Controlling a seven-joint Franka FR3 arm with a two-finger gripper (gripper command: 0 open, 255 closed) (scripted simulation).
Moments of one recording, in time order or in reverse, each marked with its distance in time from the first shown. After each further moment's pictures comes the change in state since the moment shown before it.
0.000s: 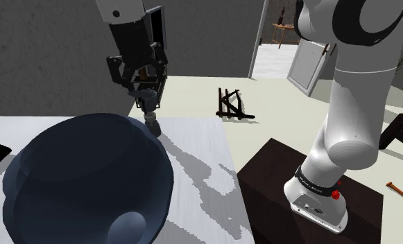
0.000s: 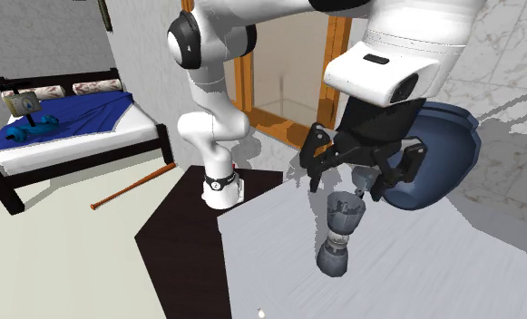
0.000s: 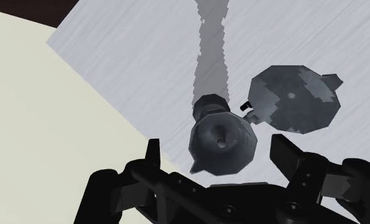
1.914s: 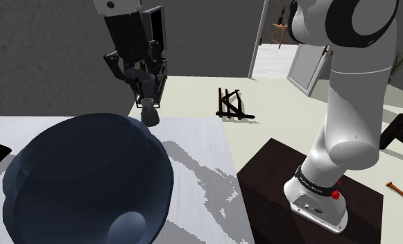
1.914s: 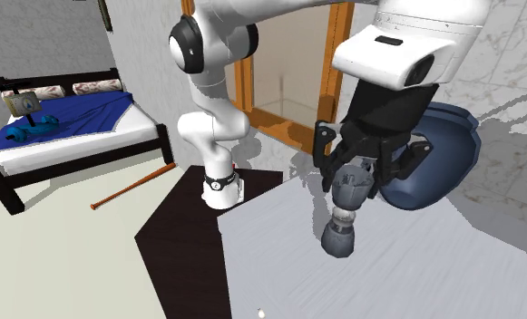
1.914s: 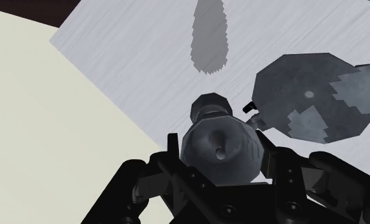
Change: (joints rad) arm 0.026 0.043 0.001 0.094 -0.023 -0.058 0.012
